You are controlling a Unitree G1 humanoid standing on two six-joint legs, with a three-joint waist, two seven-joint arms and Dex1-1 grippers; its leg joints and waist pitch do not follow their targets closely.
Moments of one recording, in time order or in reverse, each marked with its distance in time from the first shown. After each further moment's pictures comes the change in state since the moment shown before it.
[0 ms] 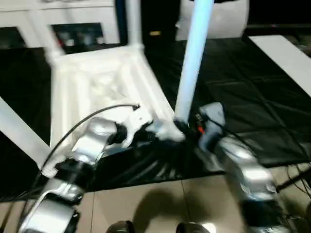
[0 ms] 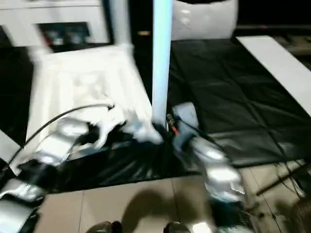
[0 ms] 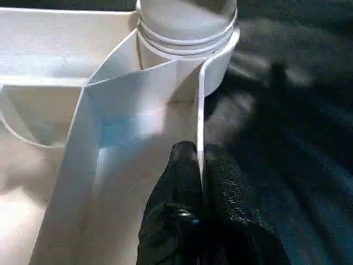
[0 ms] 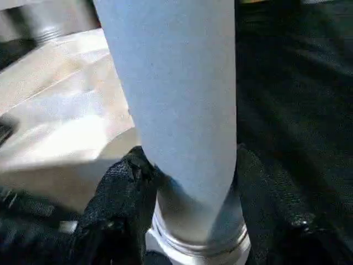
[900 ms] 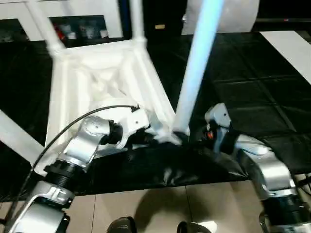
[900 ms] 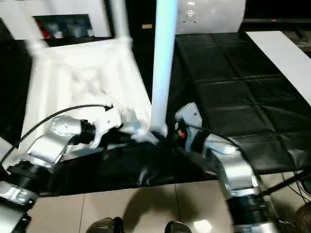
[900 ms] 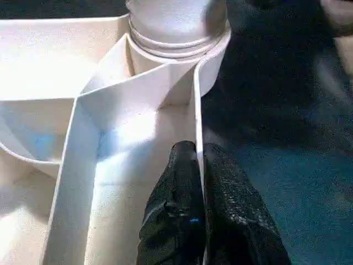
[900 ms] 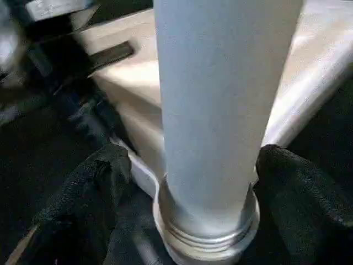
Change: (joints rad) left arm 0.050 0.179 -0.062 -0.059 -0.055 -0.223 -0.318; right arm 0.051 -0.437 0.107 -0.043 0.093 -0.143 0.664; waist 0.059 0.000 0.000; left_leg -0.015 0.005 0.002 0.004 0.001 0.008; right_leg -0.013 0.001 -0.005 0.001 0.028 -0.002
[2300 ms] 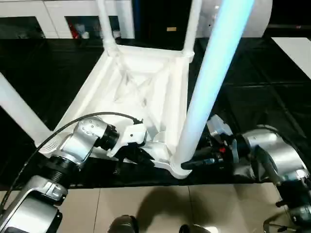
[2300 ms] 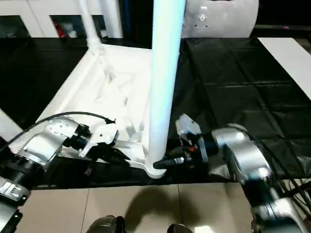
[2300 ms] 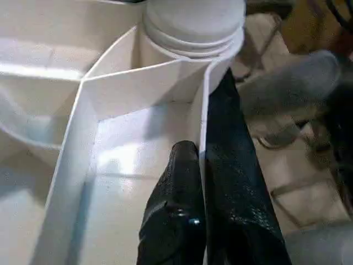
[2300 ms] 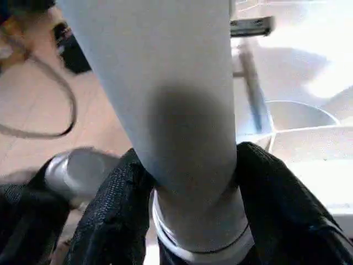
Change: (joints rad) left arm -0.041 0.023 -0.064 0.075 -0.045 -0.048 -0.227; right arm -0.060 -0.110 0.096 0.083 0.102 0.054 0.406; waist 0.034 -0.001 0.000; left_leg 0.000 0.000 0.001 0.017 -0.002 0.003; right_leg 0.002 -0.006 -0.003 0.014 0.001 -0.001
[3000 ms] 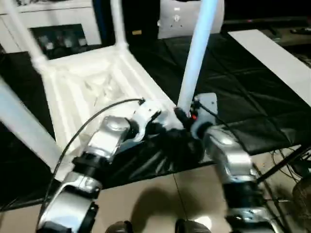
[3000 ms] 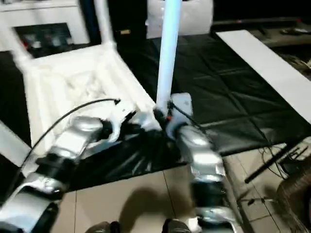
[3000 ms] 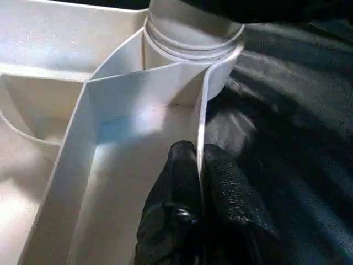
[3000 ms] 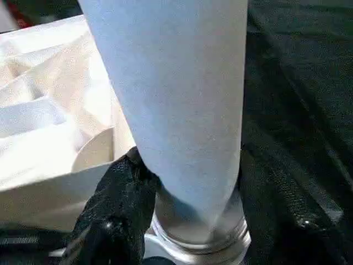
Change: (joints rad) left arm -0.067 -0.296 0.168 0.075 0.091 0.340 0.655; right arm -0.081 0.570 -0.238 0.063 -0.257 0.111 -1.145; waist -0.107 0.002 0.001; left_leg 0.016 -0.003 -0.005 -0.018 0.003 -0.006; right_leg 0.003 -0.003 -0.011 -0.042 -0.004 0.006
